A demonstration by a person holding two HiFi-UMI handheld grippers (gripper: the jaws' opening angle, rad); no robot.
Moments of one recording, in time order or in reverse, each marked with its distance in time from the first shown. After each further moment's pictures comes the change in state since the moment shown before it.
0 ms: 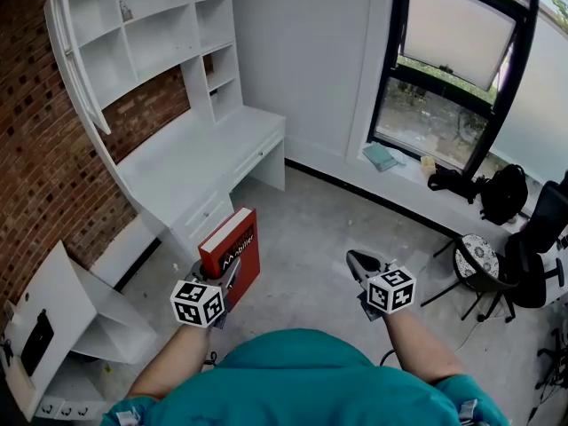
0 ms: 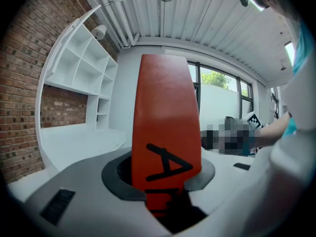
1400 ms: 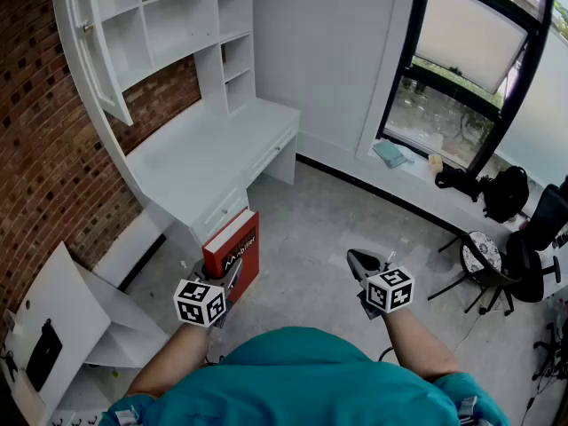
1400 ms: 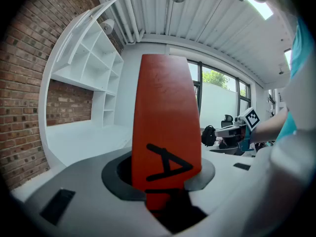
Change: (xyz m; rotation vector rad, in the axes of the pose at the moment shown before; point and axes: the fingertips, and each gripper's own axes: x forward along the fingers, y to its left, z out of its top) left arm -0.039 0.118 -0.019 -0.004 0.043 -0.032; right arm 0.088 0.086 0.000 -0.019 0.044 -0.041
